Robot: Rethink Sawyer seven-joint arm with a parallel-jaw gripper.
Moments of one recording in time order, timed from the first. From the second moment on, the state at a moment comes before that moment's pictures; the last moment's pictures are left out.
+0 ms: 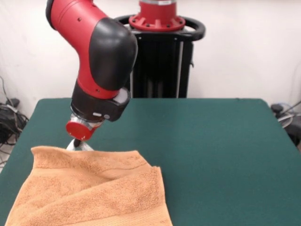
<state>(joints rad) -0.03 -0.18 -0.65 1.49 0.58 0.50 2.76</state>
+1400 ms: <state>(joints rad) -0.06 -0.28 -0.62 1.57 0.60 0.66 2.76</state>
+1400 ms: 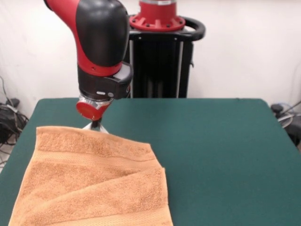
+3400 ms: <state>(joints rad) -0.17 -0.44 -0.49 2.11 0.47 0.10 2.76</state>
